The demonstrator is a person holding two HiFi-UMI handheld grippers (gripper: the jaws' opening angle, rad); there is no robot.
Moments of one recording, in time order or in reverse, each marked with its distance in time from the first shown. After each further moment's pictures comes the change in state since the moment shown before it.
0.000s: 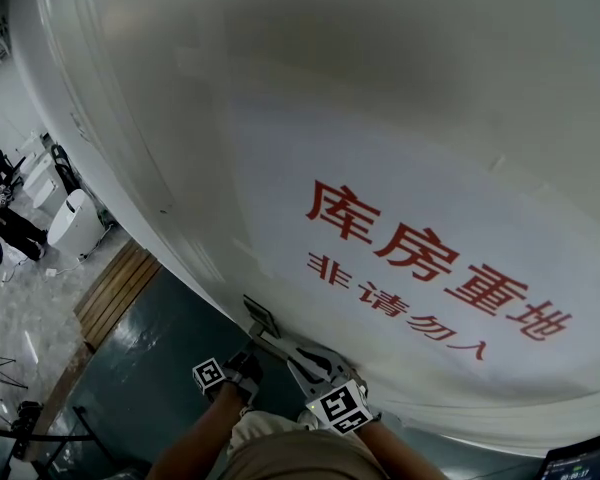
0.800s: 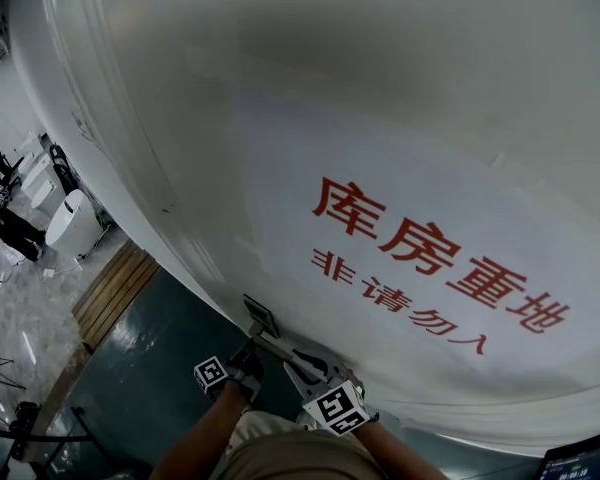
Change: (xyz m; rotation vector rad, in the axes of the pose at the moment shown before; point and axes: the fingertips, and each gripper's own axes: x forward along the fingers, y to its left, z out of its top) left arm 0.007 0.000 0.002 0.012 -0.019 0.001; right arm 0.002 0.009 0.002 -0.001 0.007 0.010
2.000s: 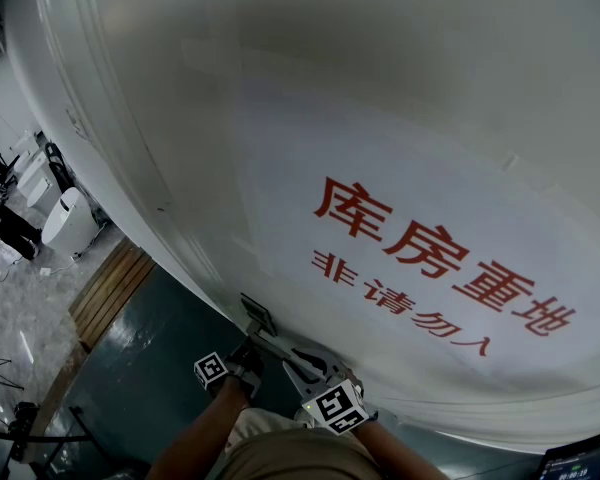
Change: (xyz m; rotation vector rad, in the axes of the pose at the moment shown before) left arm 0.011 0.004 0.001 0.010 0.010 0.007; right arm 0.002 -0.001 -0.005 0.011 0.014 -0.003
